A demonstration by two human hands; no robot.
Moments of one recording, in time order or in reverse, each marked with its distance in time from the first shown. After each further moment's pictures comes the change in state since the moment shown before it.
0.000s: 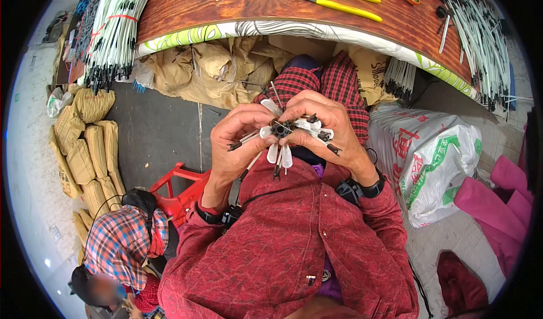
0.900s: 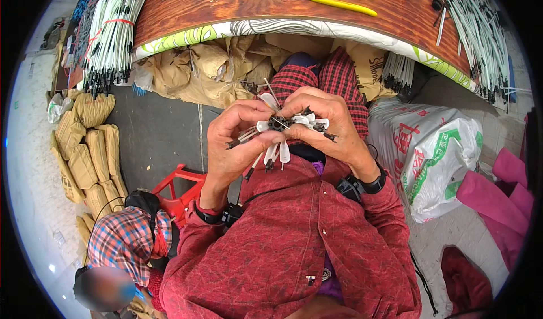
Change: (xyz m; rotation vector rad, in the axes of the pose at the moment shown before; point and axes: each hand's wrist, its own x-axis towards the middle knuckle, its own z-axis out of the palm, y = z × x) left_hand 0.005 0.011 0.009 0.030 0.018 -0.019; right_hand -0.001 -0.002 -0.005 0.028 -0.019 0.058
